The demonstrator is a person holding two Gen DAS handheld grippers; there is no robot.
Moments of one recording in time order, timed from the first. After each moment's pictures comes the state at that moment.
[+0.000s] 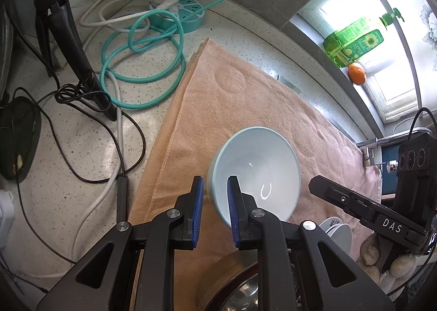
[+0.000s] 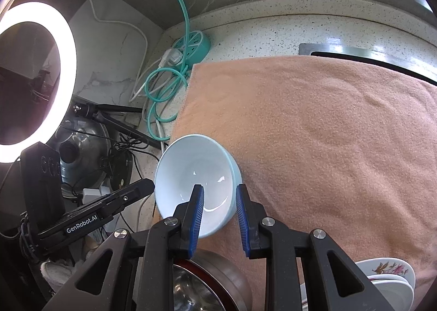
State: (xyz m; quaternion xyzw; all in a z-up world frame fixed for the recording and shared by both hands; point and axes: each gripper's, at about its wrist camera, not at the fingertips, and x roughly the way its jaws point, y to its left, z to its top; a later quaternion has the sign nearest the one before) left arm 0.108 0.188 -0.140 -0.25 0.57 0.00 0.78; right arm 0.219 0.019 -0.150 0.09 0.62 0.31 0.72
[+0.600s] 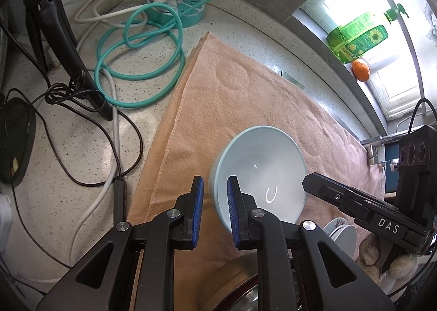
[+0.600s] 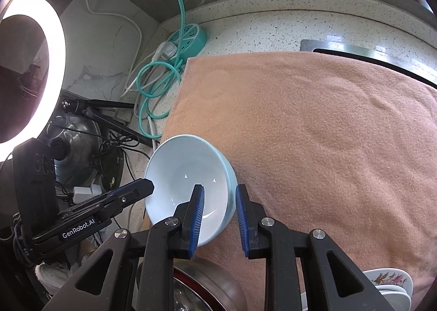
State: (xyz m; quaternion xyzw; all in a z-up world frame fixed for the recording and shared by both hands) left arm 0.115 0.186 -0.151 -0.25 0.58 0.00 0.78; right arm 0.226 0.029 -0.163 0.07 0.63 0.30 0.71
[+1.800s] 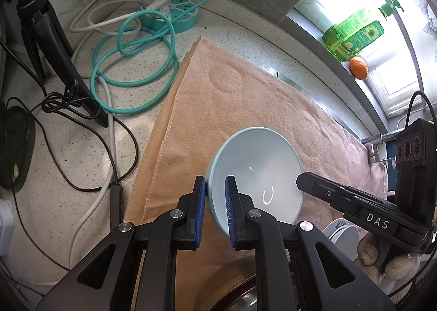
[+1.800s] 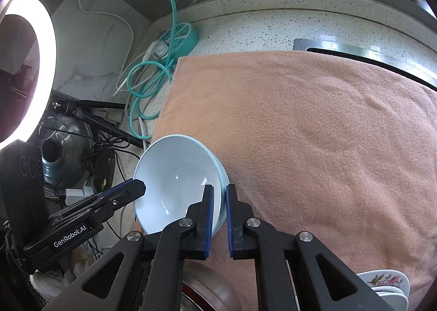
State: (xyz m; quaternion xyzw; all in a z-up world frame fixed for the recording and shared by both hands) left arm 0.117 0.178 -0.148 -0.23 0.57 0.00 0.79; right arm 0.228 0.027 -0.169 0.06 0.63 0.28 0.72
